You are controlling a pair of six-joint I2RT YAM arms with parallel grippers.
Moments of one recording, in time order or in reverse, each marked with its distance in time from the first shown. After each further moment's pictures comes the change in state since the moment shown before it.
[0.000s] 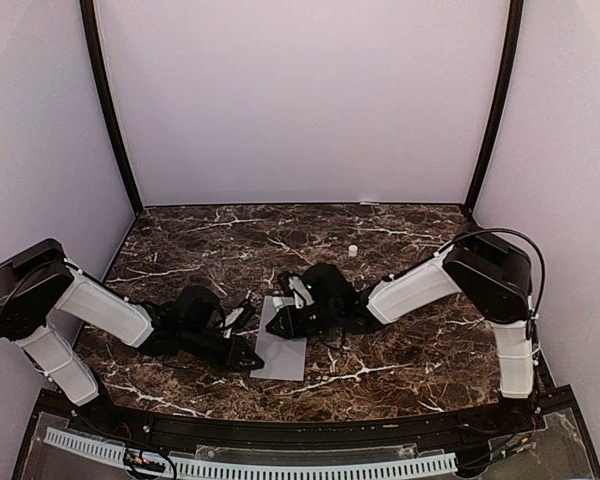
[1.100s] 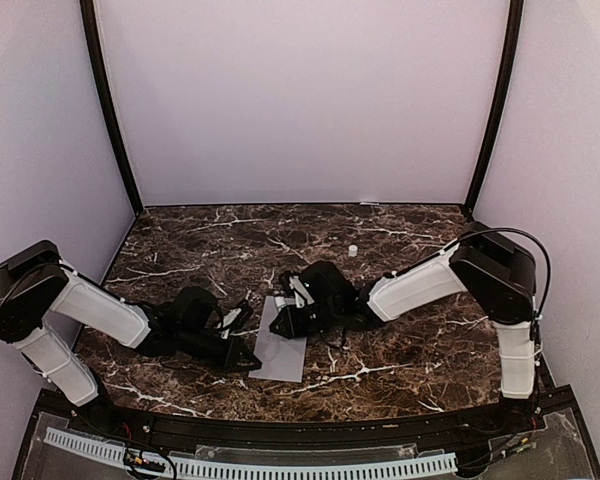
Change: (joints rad) left arm 0.000 -0.027 -0.011 -0.027 -0.018 0.000; right arm 0.006 -0.035 0.003 -0.092 0.063 -0.011
